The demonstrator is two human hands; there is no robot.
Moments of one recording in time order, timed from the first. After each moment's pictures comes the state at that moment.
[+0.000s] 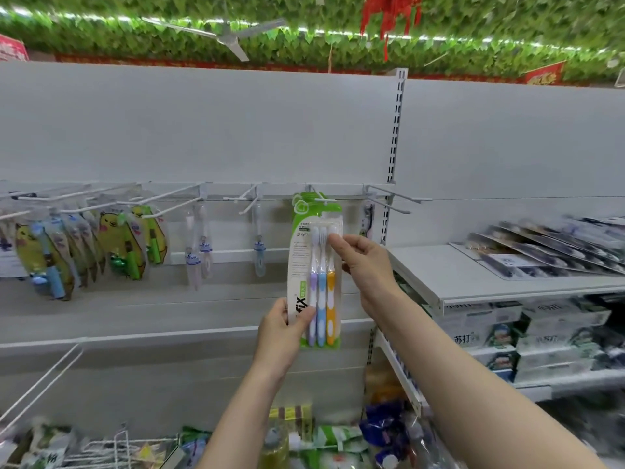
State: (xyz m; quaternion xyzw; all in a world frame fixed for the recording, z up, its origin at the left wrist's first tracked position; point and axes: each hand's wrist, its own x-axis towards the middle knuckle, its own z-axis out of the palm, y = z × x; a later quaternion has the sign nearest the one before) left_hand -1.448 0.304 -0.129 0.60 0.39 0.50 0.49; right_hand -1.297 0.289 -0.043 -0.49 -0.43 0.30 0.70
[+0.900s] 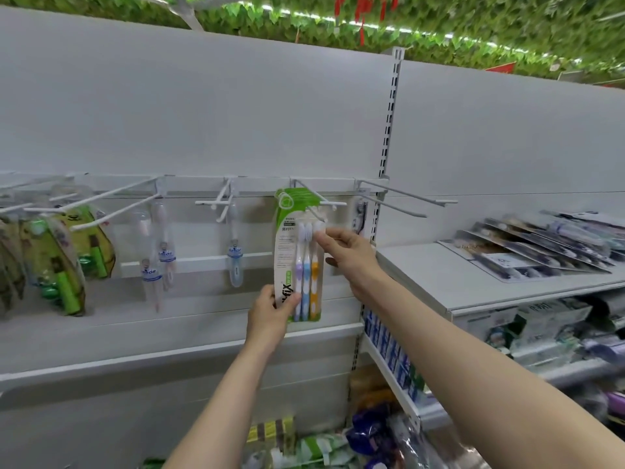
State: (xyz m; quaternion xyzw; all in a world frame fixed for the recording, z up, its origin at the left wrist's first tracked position) left_hand -1.412 0.435 -0.146 0.64 0.42 0.44 0.47; right_hand -1.269 0.378 -0.048 -0.54 -0.46 0.27 0.65
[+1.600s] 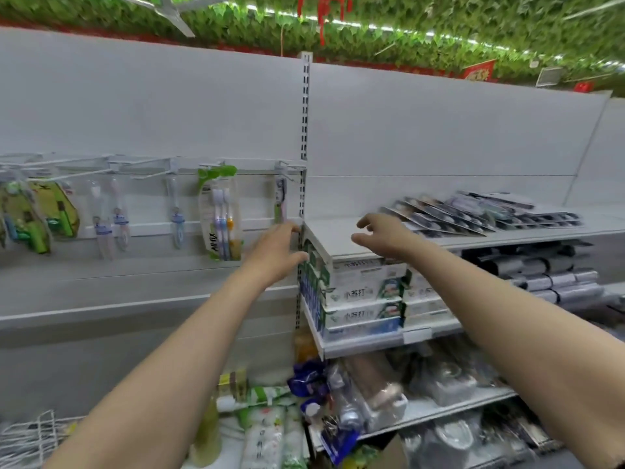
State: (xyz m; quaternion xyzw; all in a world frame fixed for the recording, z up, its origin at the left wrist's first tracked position) left_hand -1.312 0.219 -0.051 0.86 0.39 0.29 0.16; right_hand -1.099 0.134 -0.018 -0.79 -0.56 0.02 0.24
